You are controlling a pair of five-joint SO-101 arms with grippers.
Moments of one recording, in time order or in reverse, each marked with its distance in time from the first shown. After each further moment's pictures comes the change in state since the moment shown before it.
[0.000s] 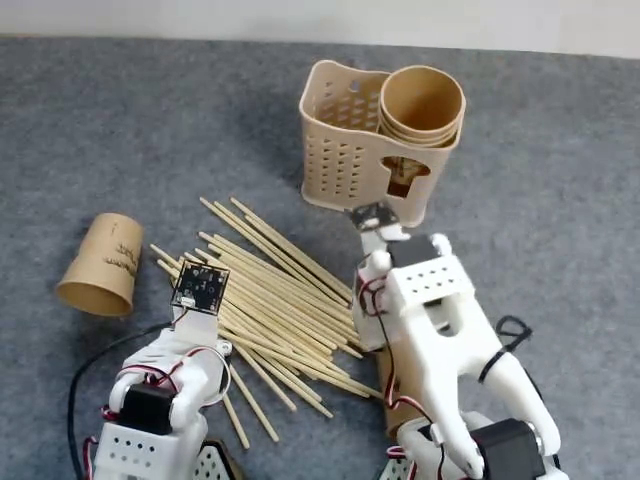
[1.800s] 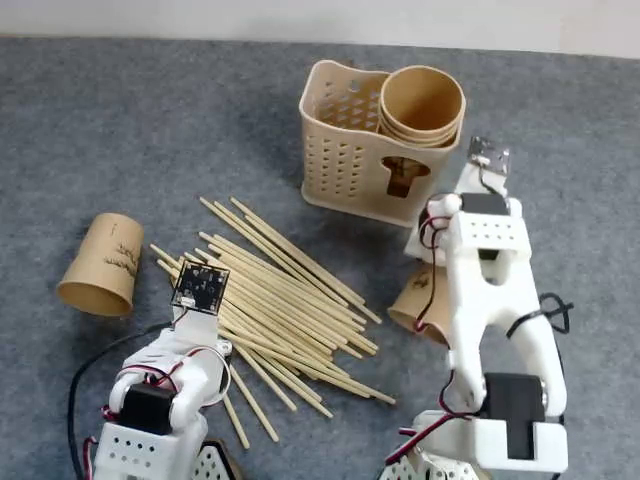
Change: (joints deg) left arm 0.0 0.0 0.0 0.0 0.0; right arm 20.5 13.9 -21.4 -10.5 -18.8
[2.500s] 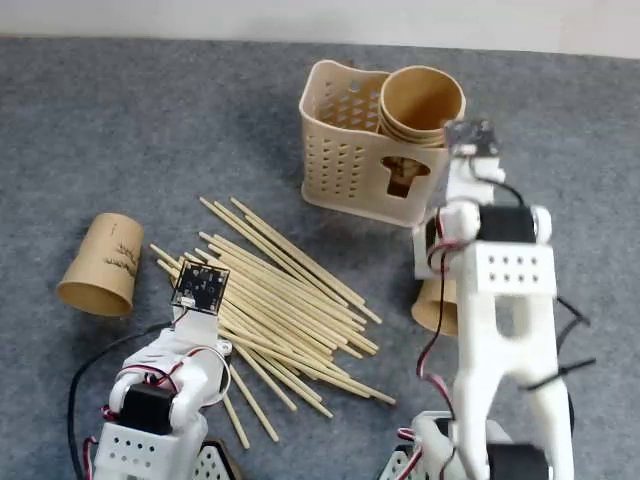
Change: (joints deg) left arm 0.0 0.0 0.0 0.0 0.0; right arm -2.2 -22.9 2.5 15.6 26.1
